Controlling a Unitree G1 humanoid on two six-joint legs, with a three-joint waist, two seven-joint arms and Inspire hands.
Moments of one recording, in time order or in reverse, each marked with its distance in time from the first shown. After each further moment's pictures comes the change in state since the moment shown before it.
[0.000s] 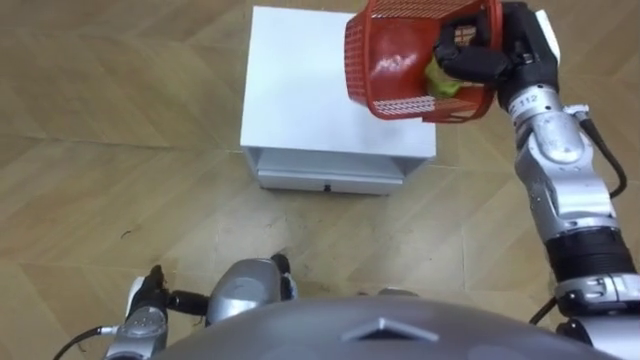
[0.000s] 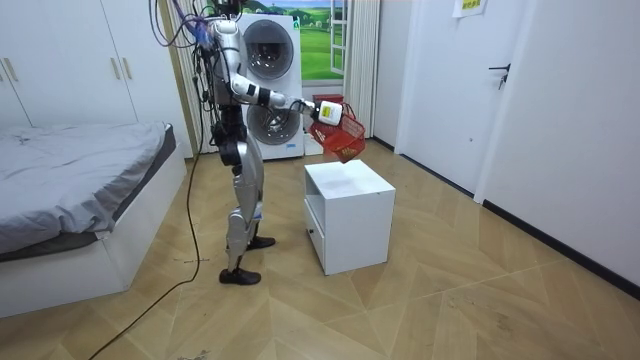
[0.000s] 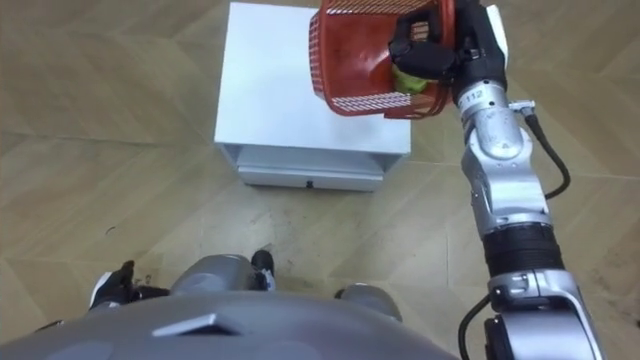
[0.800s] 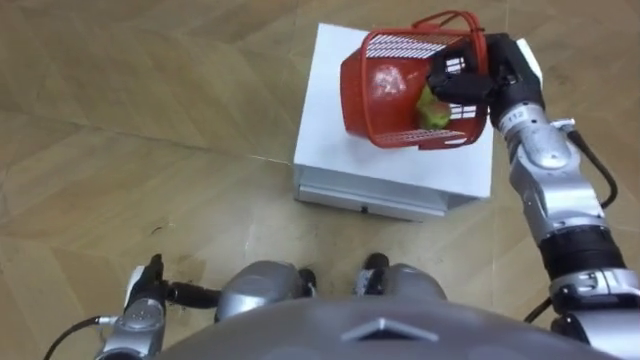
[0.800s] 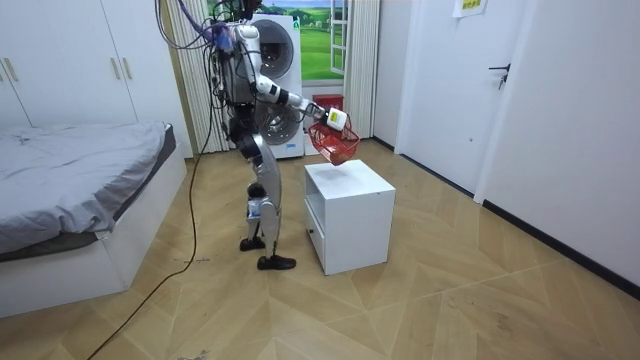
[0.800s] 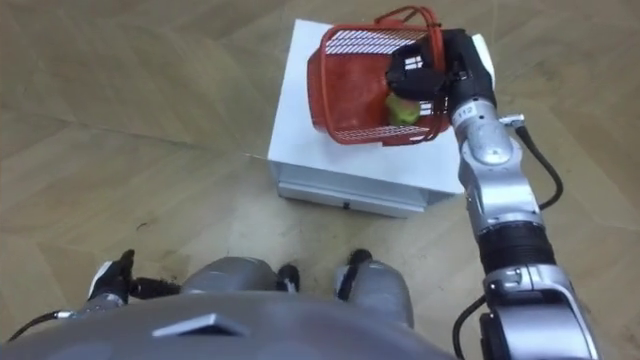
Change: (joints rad) left arm 0.039 0.023 -0.039 -0.060 0.001 0.010 -0.001; right arm -0.037 0.011 -0.001 0.145 -0.065 0.043 0.021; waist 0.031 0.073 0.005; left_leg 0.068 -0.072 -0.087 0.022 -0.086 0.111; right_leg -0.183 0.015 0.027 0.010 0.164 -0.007
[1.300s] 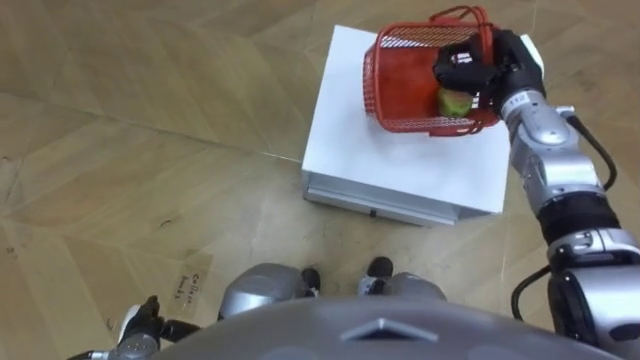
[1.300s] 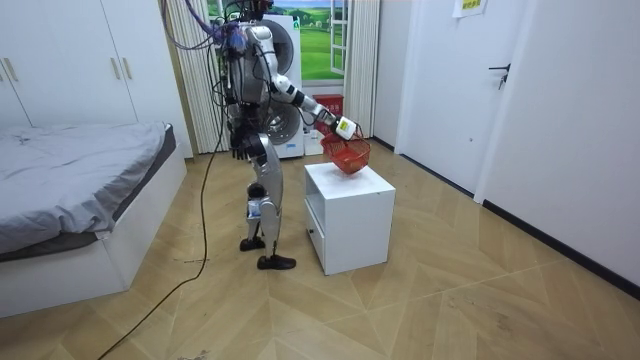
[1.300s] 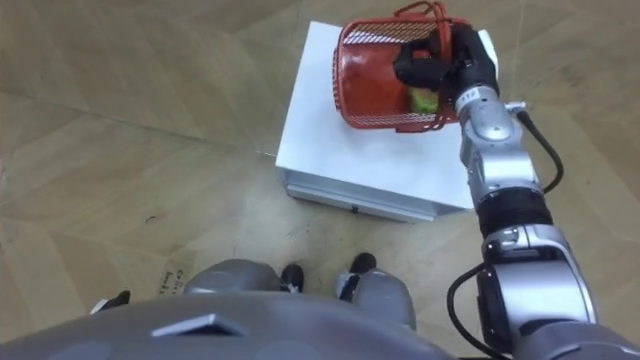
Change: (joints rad) left arm 0.037 0.004 -0.012 0.026 0.038 0.062 -0.030; right arm -0.171 0.000 0.002 0.316 0.074 -0.002 -0.017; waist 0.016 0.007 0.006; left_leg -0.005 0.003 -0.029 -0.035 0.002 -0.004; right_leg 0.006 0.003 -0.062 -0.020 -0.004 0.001
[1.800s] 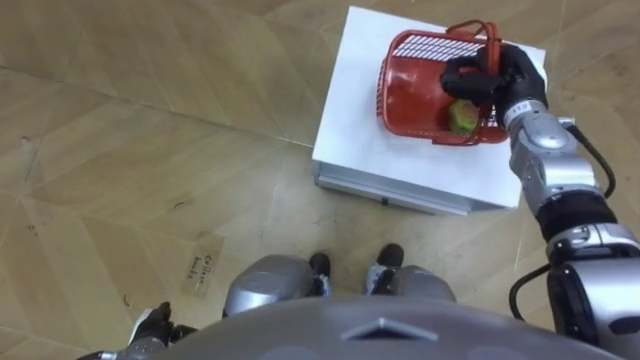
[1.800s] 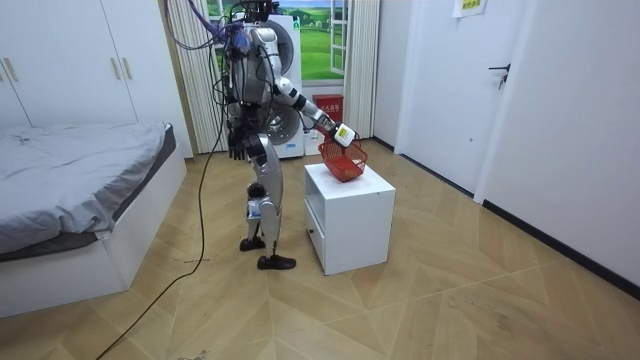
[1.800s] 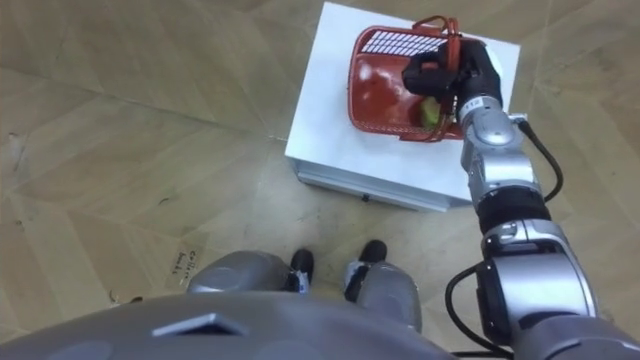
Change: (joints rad) left arm -0.010 -0.012 -0.042 0.036 -0.010 0.014 -0.018; right arm -0.007 0.005 0.000 0.033 0.000 -0.010 -0.037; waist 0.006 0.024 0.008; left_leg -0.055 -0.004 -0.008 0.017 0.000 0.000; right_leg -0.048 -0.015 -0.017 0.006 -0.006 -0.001
